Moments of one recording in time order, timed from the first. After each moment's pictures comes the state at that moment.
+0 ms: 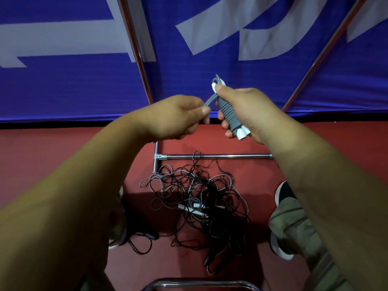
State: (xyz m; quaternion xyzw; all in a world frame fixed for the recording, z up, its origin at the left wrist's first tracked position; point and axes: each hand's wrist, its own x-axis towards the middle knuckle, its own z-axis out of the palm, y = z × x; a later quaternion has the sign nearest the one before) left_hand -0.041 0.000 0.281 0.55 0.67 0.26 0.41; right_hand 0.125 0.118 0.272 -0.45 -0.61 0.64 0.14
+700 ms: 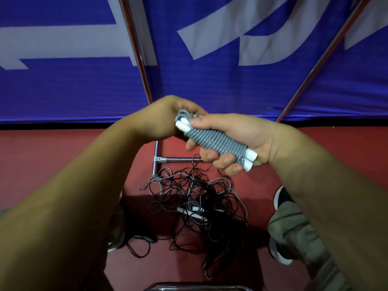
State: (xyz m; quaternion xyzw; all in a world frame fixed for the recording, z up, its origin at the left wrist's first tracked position) left_hand -0.056 -0.005 0.283 0.61 0.66 0.26 0.35; right_hand 0.136 0.084 0.296 -0.28 -0.54 0.78 -0.18
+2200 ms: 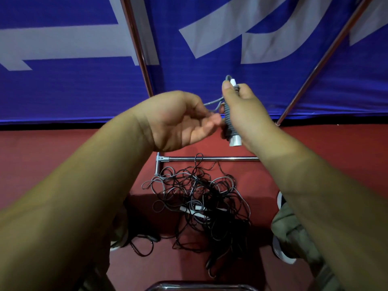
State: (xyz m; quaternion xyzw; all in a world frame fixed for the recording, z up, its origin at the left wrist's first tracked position) left_hand -0.018 0.002 0.315 0.08 0.54 0.47 0.70; right_hand 0.112 0.106 0.260 -0.46 -0.61 0.59 0.28
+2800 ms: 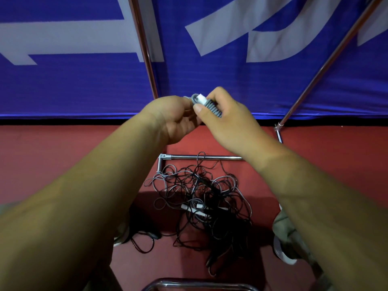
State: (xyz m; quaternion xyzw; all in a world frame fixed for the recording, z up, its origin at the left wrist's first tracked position) left_hand -0.032 0.018 0.272 0.01 0.55 0.61 0.57; right_hand 0.109 0.077 0.257 -0.35 -0.82 0.40 0.20
